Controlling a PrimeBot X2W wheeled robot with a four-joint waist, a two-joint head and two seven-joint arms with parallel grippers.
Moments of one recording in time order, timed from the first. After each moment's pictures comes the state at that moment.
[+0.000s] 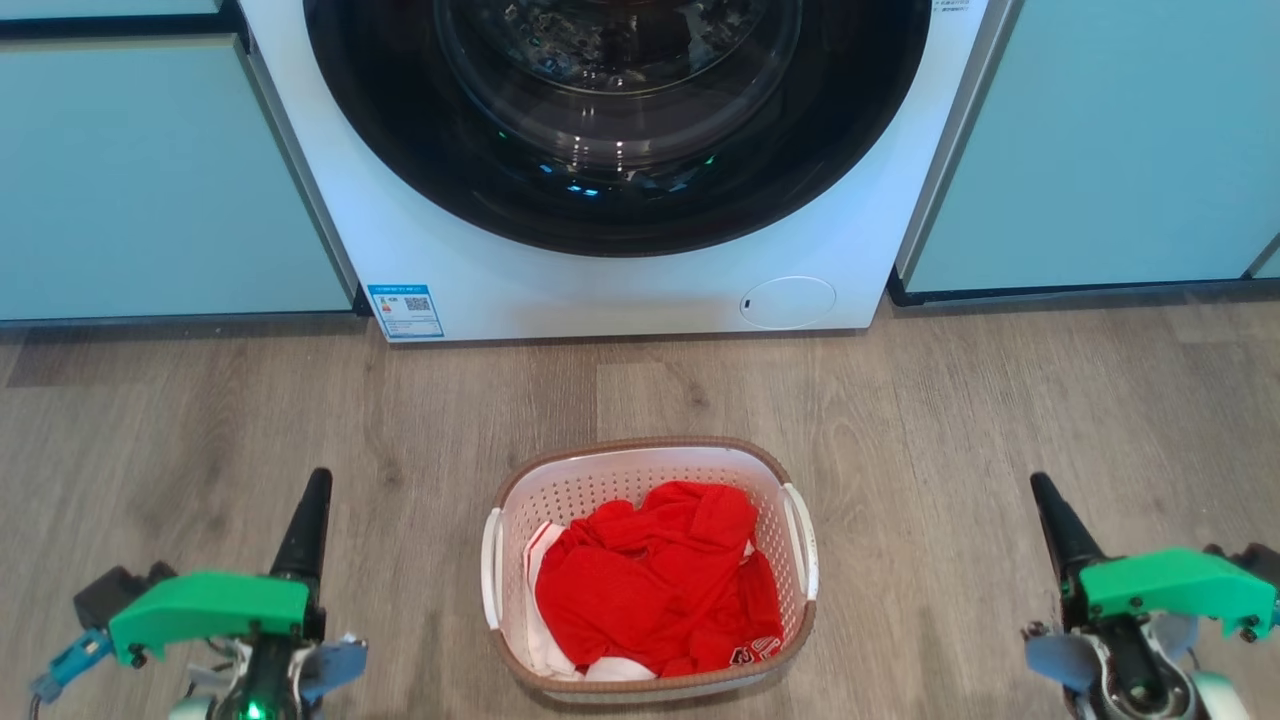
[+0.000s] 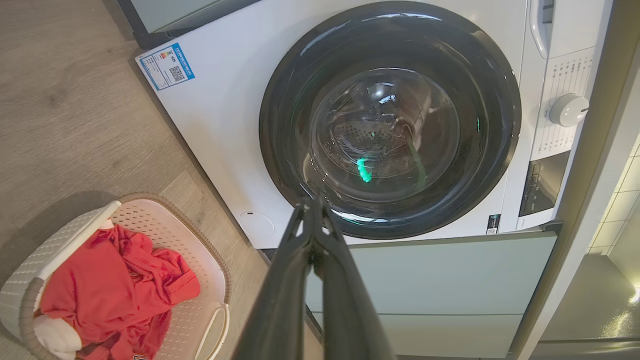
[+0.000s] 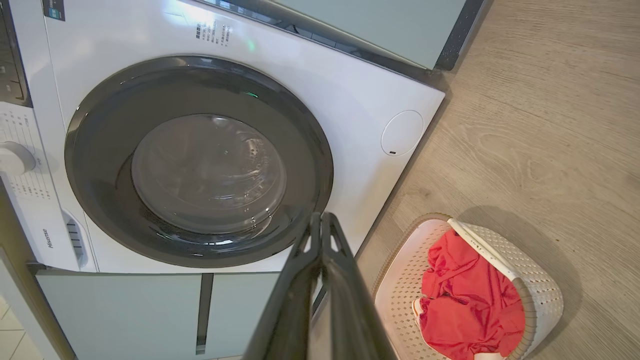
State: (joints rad) left arm -0.01 0.06 -0.02 0.25 -1.37 -0.10 0.01; right arm -0.03 -0.06 -0.05 0.26 1.37 0.12 0.01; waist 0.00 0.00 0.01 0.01
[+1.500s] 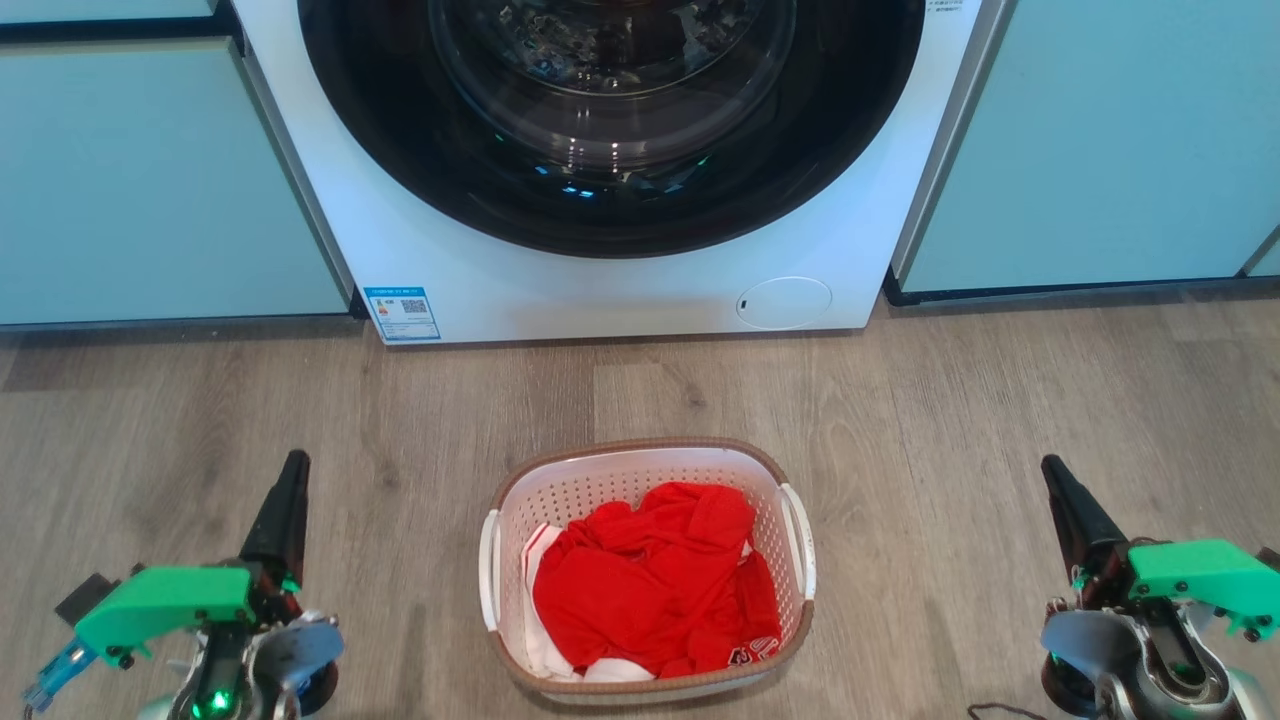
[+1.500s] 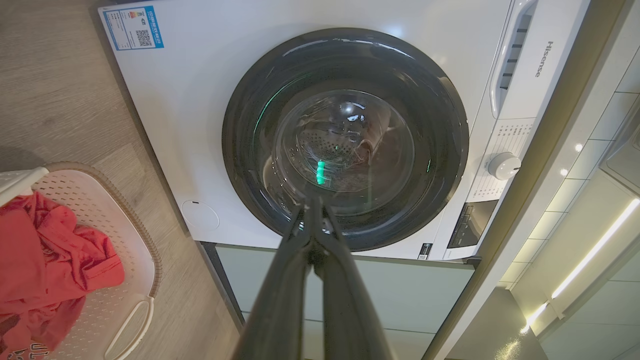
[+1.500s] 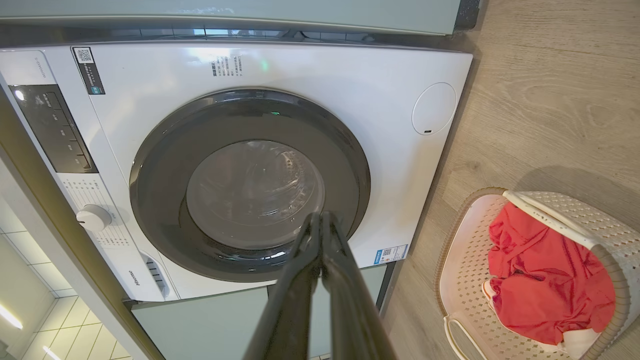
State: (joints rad) left arm -0.05 0.06 0.05 0.27 -1.63 -0.12 0.09; right arm -0.06 -0.06 -0.10 0.28 1.63 0.12 0.09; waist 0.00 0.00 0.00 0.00
